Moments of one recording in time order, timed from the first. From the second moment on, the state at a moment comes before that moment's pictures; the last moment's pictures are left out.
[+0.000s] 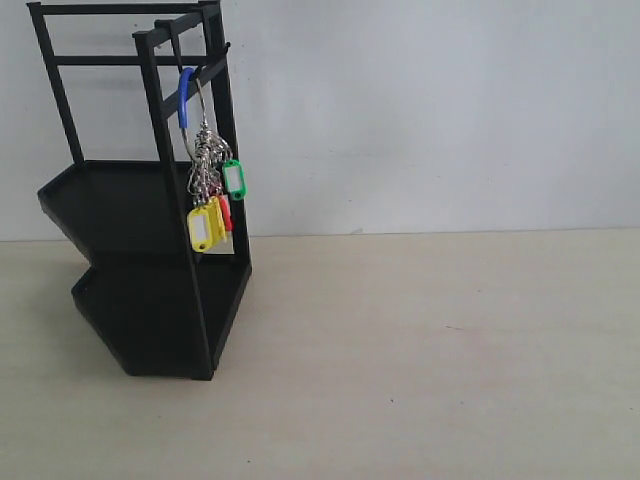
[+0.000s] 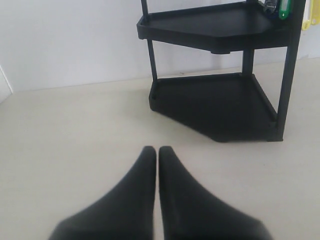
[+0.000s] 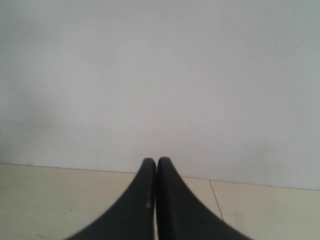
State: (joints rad) left arm 0.01 0.00 0.00 0.03 0.26 0.10; right arm 0.79 0.50 -1.19 -1.06 1.22 0.55
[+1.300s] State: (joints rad) left arm 0.01 0.00 0.00 0.03 0.26 0.10; right arm 0.14 0.10 -0.88 -0.90 0.81 0.82
